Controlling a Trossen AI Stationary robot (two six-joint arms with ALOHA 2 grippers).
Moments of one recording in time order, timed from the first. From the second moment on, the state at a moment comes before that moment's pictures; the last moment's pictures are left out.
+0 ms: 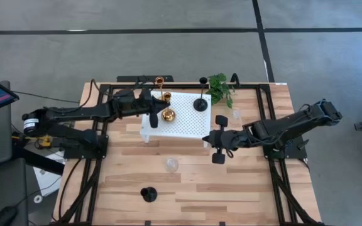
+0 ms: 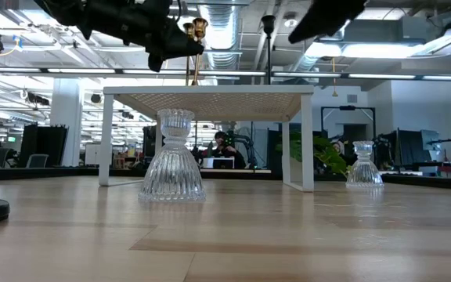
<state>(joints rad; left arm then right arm) 0.29 0.98 0.70 0.30 0.03 -0.07 0.30 1.31 1.03 -0.45 0.45 0.08</state>
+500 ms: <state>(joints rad) 0.31 1.01 0.70 0.31 -0.01 -0.06 0.32 1.31 0.94 -0.34 0.53 0.12</state>
